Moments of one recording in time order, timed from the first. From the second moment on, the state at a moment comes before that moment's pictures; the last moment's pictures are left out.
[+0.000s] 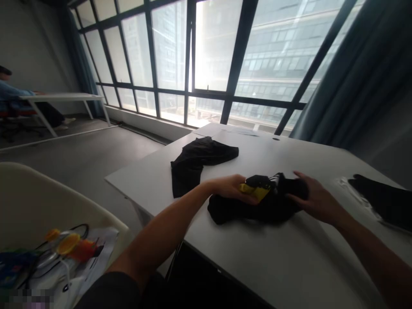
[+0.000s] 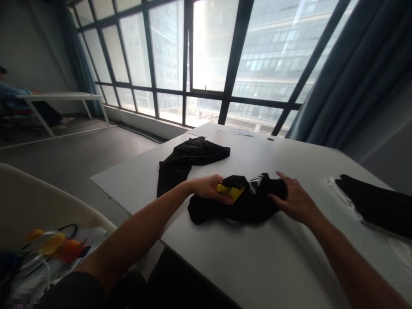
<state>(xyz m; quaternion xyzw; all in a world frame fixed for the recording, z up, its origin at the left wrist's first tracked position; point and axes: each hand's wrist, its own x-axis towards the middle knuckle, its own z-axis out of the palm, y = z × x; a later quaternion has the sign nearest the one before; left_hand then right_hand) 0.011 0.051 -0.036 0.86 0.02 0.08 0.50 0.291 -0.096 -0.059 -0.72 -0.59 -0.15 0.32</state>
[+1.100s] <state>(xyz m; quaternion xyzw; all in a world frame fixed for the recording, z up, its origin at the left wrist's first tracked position) 0.000 0.060 0.029 0.90 0.32 0.18 0.24 0.289 -0.142 -0.029 -0.78 -0.41 -0.08 0.47</state>
